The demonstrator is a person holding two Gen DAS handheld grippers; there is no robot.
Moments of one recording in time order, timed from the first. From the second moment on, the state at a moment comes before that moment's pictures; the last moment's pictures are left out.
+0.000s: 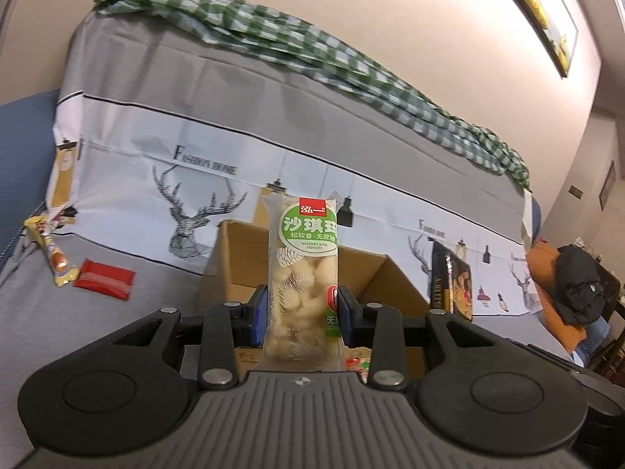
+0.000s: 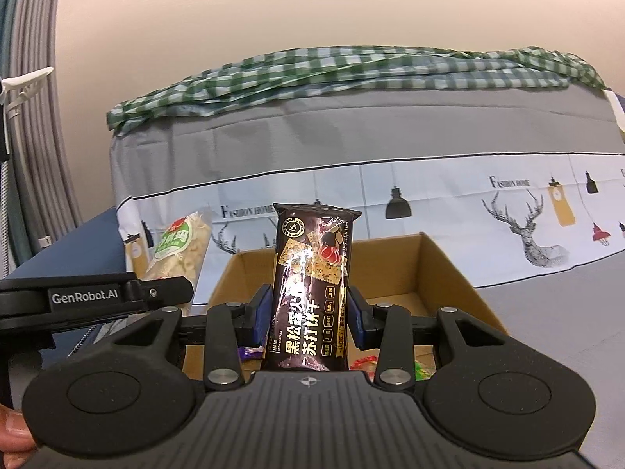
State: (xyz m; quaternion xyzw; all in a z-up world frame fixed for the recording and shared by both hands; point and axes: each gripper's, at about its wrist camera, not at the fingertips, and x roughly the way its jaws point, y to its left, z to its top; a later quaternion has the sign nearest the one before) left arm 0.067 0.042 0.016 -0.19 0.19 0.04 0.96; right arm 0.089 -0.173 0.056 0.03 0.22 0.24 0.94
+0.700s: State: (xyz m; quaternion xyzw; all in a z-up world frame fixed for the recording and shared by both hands) left arm 0.082 0.000 0.009 -0.16 0.19 -0.01 0.97; right arm 0.102 -0.196 0.047 0.05 0.23 0.19 0.95
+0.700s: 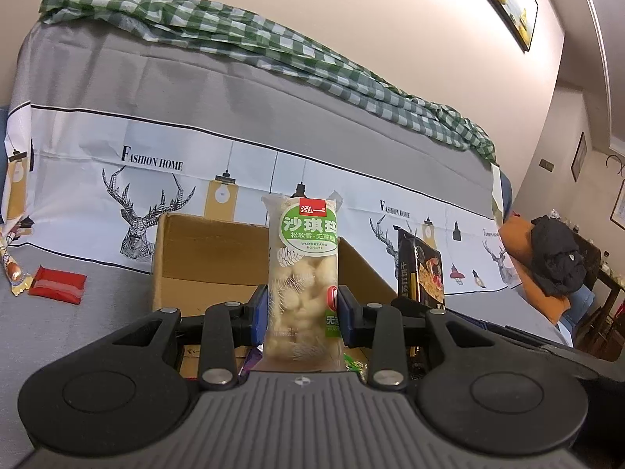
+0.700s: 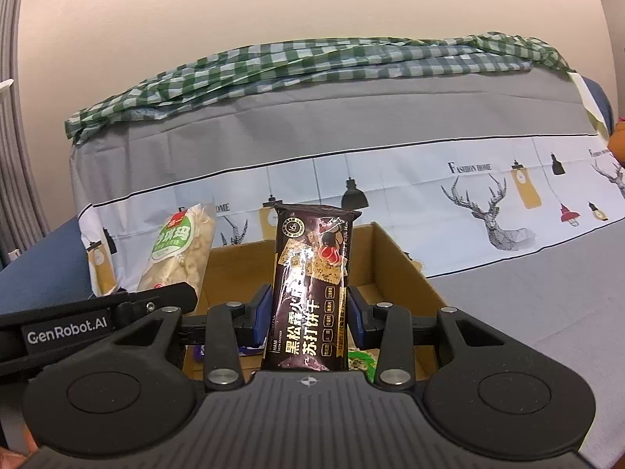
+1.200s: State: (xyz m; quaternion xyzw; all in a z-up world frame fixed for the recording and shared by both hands) left arm 0.090 -0.006 0.003 -0.16 0.21 -0.02 0.96; right arm 0.103 -0.198 0.044 0.06 0.23 0.17 0.96
